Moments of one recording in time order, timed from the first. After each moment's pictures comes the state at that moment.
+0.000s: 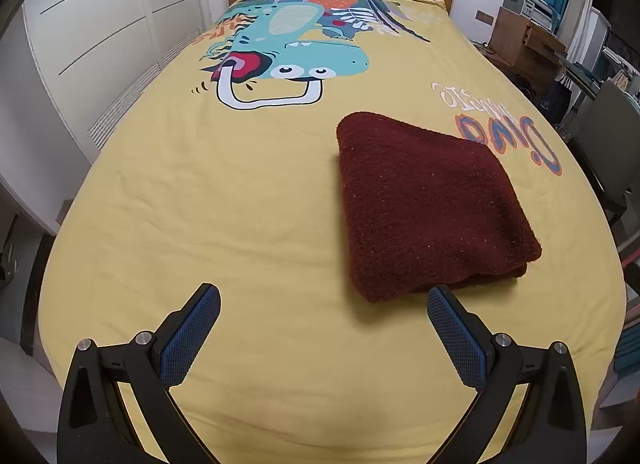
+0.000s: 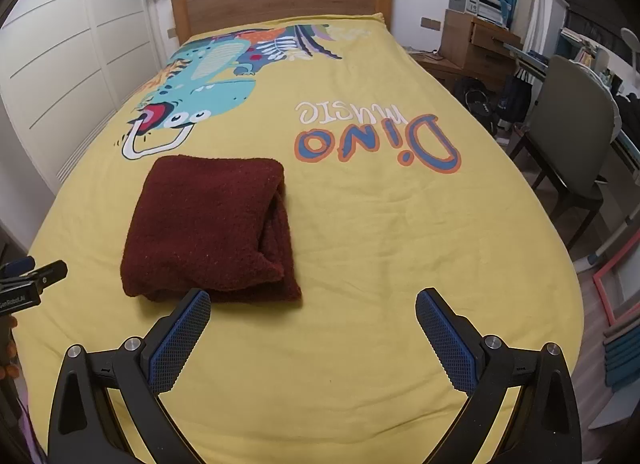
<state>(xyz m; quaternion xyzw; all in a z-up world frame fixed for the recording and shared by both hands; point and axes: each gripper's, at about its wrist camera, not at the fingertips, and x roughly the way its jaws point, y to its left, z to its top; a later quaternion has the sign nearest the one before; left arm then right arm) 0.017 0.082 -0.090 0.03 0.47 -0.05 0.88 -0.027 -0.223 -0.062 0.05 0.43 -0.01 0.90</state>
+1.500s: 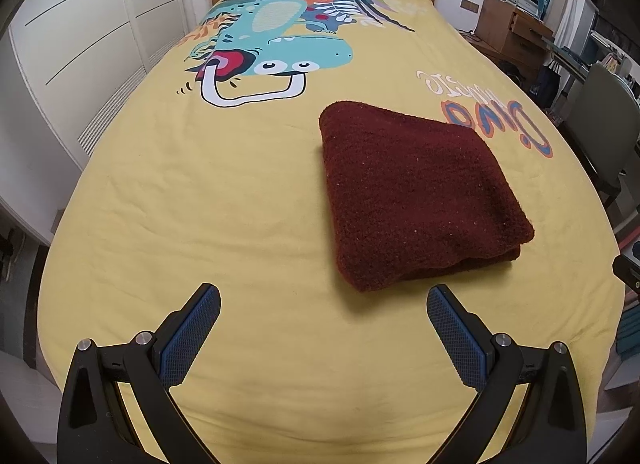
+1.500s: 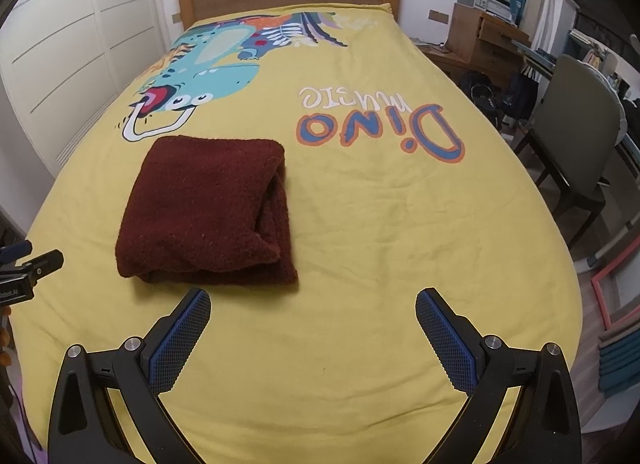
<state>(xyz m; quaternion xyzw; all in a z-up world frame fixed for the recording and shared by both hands) 0.018 0.072 -0.097 0.05 0.48 -0.07 0.87 -0.029 -0.224 -0.074 0.04 0.45 0.00 0.89</state>
